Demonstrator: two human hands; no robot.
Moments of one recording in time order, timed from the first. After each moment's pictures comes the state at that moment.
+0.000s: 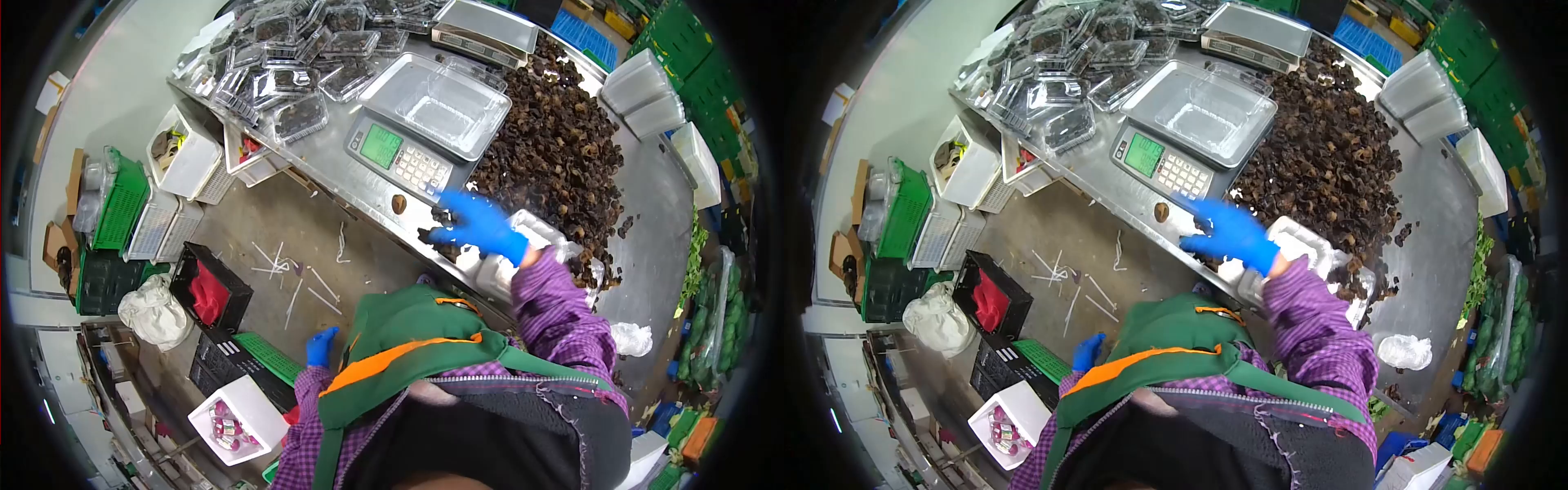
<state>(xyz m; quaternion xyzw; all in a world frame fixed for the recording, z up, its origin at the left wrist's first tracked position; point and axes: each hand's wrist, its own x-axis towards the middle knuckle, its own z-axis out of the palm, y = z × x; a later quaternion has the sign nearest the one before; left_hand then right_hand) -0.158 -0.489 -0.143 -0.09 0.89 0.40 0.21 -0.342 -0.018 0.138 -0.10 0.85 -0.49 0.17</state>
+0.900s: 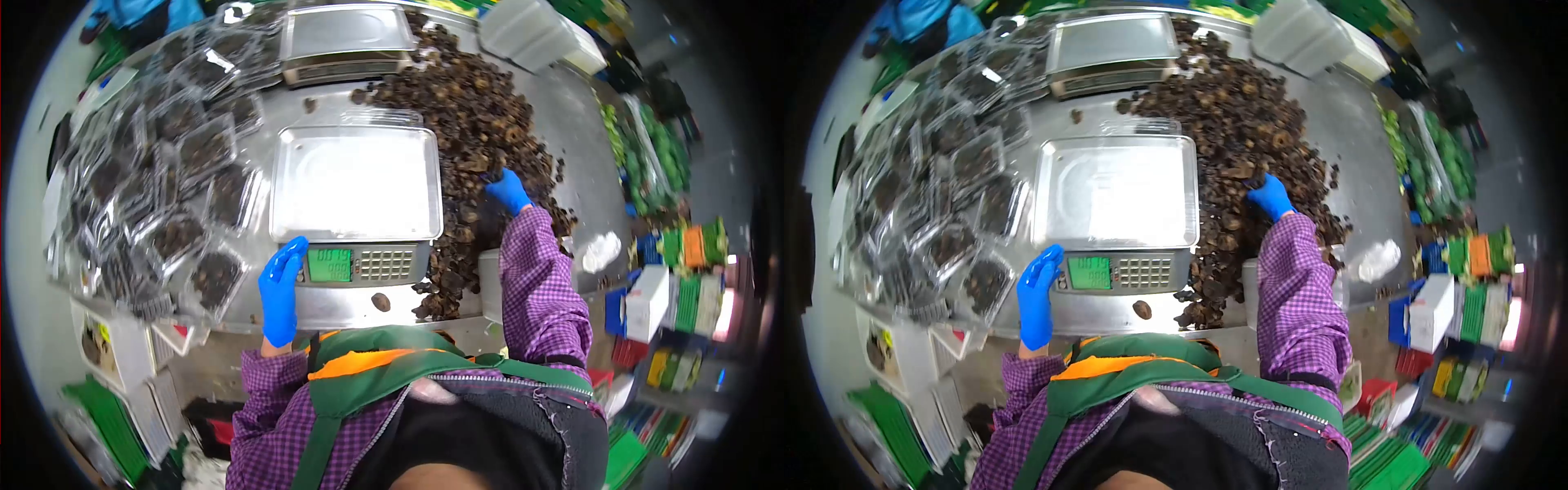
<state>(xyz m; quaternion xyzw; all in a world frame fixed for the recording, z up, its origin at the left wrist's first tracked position) -0.645 -0.270 0.091 0.09 0.65 0.69 0.31 -0.410 0.187 0.030 0.47 0.79 -0.38 -0.05</state>
